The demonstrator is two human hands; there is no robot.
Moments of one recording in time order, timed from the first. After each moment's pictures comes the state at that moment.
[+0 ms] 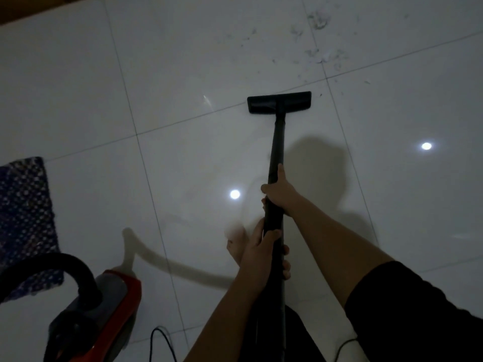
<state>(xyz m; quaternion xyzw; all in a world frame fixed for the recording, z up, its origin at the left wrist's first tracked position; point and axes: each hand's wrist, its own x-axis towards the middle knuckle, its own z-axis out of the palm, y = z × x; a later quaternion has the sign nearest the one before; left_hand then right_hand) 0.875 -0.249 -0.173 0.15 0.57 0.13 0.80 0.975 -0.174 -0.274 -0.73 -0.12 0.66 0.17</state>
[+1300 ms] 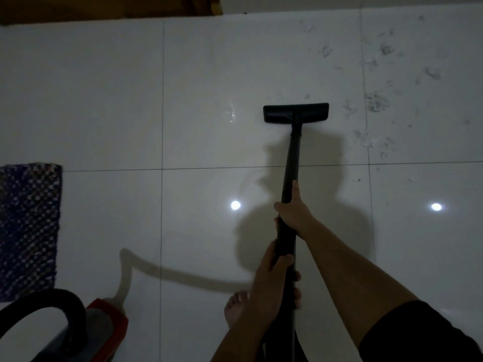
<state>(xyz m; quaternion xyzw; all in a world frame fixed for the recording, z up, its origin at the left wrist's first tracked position) 0.882 -0.044 -0.189 0.07 0.58 0.19 0.79 0.973 0.052 -0.281 -0.73 -0.21 0.65 0.09</state>
